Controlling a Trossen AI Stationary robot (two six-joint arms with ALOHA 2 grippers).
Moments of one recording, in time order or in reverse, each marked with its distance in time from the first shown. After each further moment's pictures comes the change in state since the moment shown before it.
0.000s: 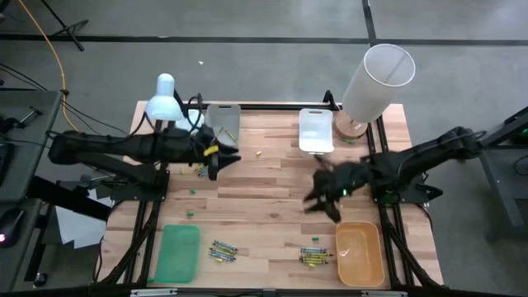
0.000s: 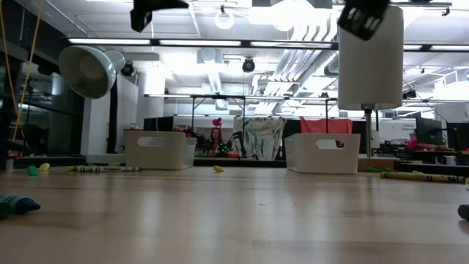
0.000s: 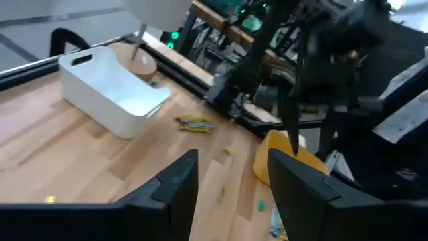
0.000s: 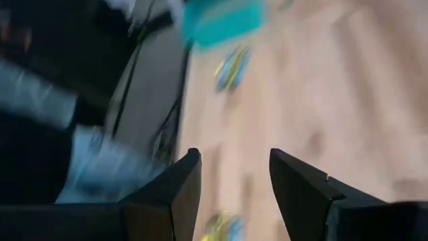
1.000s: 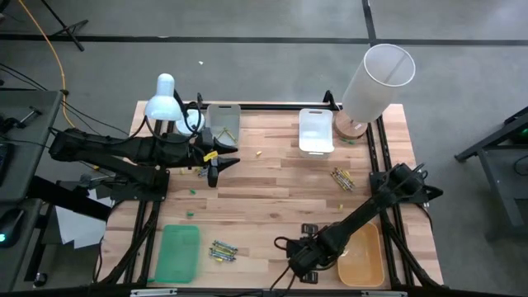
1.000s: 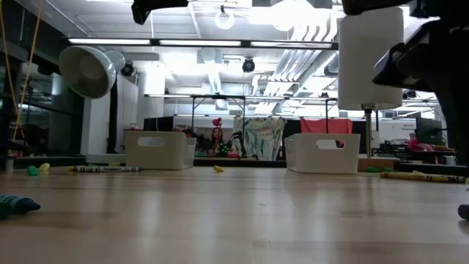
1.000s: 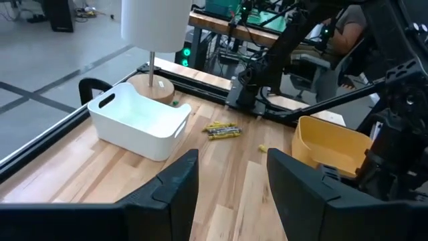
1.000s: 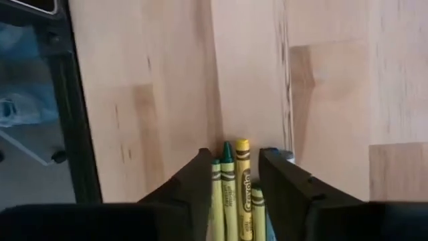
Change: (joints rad) left arm -0.052 0.000 0.000 -0.003 -0.100 0.289; right arm 0.332 0.830 0.531 -0.415 0.169 0.209
